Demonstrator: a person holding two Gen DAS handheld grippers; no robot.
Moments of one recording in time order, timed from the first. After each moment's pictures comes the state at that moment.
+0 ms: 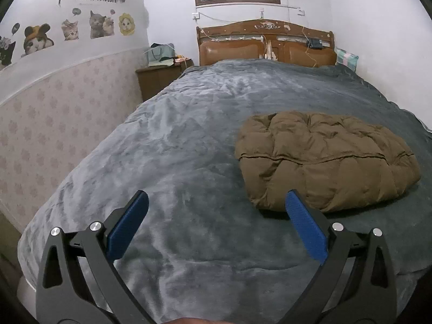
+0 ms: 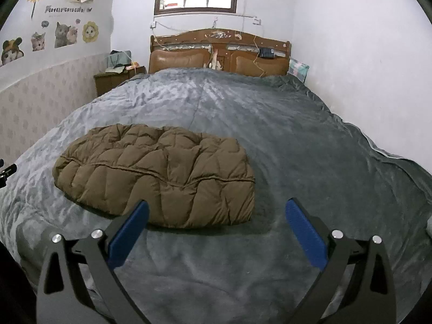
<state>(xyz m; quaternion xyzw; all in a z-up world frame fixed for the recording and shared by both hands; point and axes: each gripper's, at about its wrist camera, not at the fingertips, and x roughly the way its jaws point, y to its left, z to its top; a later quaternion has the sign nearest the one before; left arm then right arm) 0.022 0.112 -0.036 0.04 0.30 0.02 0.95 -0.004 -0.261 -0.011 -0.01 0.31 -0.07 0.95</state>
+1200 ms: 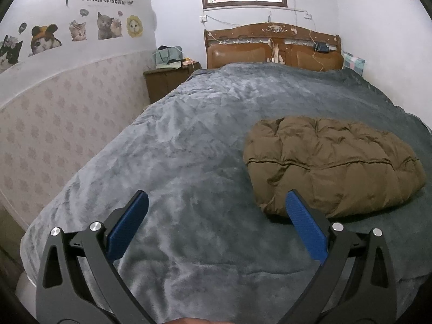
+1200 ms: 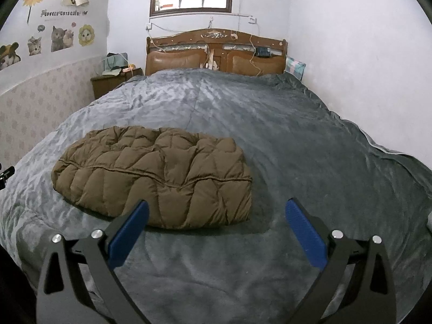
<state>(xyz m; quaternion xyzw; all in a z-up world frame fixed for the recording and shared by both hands) 0.022 0.114 -0.035 0.04 0.29 0.04 0.95 -0.003 -0.266 -0.011 0.00 0.31 -0.07 0.95</state>
